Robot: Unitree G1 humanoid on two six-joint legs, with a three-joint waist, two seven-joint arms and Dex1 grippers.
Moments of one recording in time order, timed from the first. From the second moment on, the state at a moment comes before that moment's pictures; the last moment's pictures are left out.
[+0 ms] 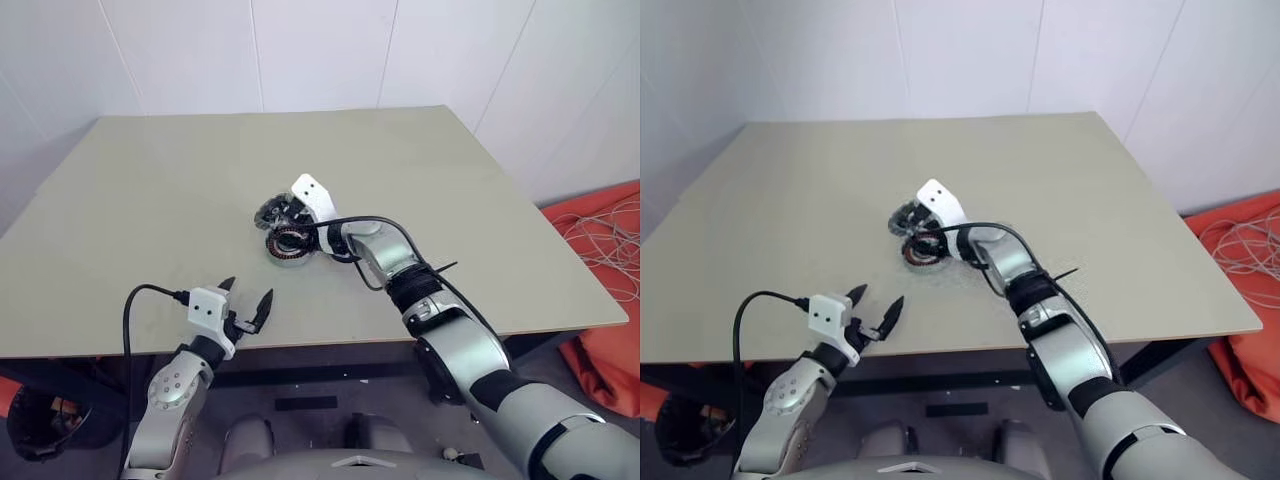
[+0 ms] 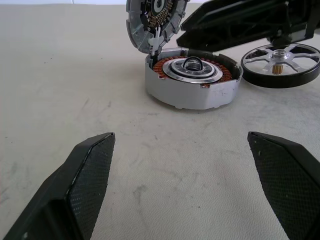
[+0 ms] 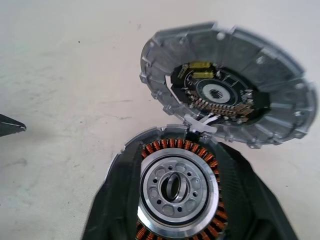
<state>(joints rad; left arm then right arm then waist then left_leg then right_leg) 0.25 0.18 -0.03 -0.20 -0.20 0.03 -0.36 -0.87 -0.07 0.25 0.68 0.00 0.32 0.76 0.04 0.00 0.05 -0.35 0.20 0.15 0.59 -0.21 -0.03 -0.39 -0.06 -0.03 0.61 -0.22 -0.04</state>
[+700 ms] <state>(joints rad) 0.25 0.17 -0.03 -0.19 -0.20 0.02 -0.36 -0.81 -0.03 0.32 0.60 -0.04 0.41 0.72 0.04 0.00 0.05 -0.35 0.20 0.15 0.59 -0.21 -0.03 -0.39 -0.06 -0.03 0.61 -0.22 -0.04</state>
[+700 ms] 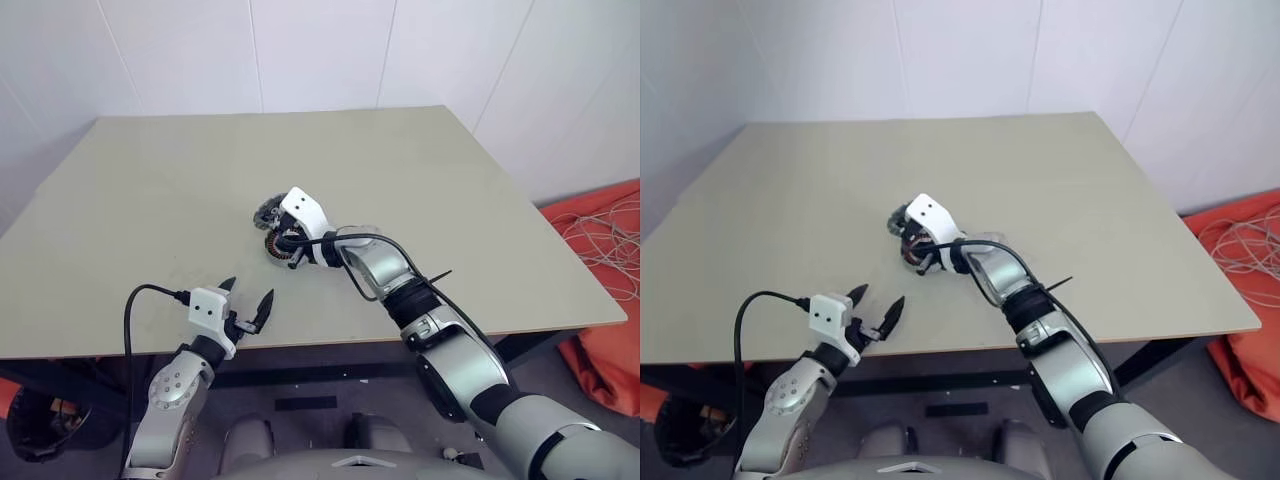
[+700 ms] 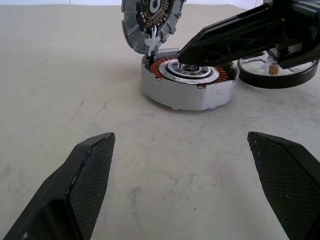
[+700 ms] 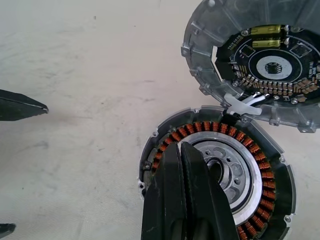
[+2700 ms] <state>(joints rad) 0.26 0.17 -0.03 -0.21 -0.20 0.04 -0.36 -0.82 -0.04 0.26 0.59 -0.02 0.38 0.71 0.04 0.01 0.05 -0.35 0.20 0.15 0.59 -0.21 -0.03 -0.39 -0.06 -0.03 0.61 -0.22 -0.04</state>
